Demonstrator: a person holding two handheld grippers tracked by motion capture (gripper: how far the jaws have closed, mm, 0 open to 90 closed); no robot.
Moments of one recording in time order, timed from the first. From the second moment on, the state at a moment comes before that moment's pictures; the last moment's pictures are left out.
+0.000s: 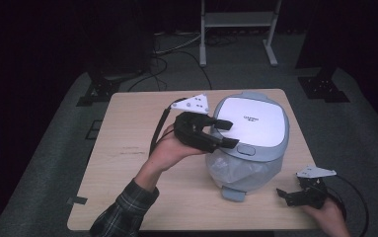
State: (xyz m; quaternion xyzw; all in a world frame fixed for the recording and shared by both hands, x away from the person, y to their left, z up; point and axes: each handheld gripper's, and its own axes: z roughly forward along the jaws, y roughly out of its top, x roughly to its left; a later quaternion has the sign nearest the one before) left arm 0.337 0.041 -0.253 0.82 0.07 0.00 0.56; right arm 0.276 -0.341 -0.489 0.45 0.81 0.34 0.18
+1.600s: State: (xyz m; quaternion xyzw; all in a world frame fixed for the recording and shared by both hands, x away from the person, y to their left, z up) left arm 0.306 0.171 -0.394 0.83 0.27 0.15 0.47; right arm 0.276 -0.341 -0.489 0.45 0.81 0.34 0.18
